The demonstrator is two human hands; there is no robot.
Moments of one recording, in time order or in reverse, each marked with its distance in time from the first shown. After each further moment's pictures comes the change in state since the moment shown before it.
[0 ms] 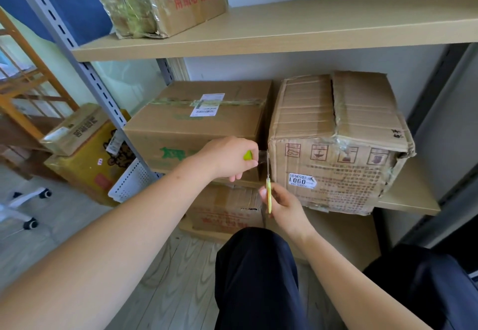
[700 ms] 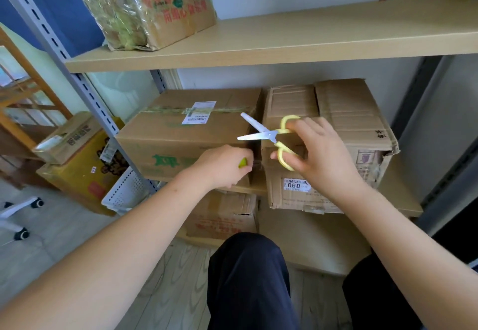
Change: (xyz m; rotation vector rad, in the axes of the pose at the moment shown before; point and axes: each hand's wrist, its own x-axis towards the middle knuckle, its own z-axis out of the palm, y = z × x) left_hand -0.005 0.018 0.003 0.045 0.063 -0.017; right_hand 0.003 -0.134 -0.091 -0.960 0.272 -0.690
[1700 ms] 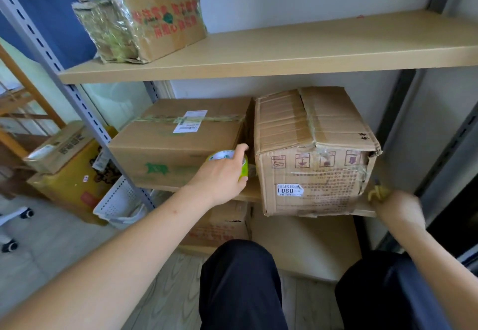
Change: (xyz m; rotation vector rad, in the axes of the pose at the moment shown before) left_hand -0.006 0.028 0.016 0.235 0.222 0.027; right_hand -0.119 0.167 -0.012 -0.207 -0.166 1.099
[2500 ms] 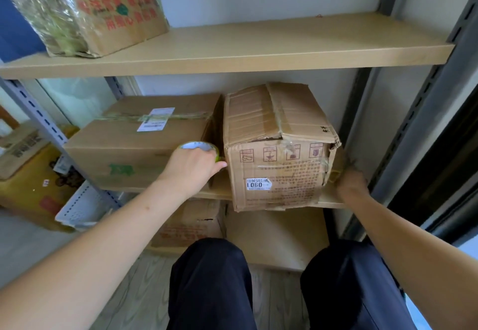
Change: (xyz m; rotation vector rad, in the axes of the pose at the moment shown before) left_hand 0.023 0.016 -0.003 0.428 0.130 0.085; right_hand 0.069 -0.007 0.021 -0.075 -0.113 -0.006
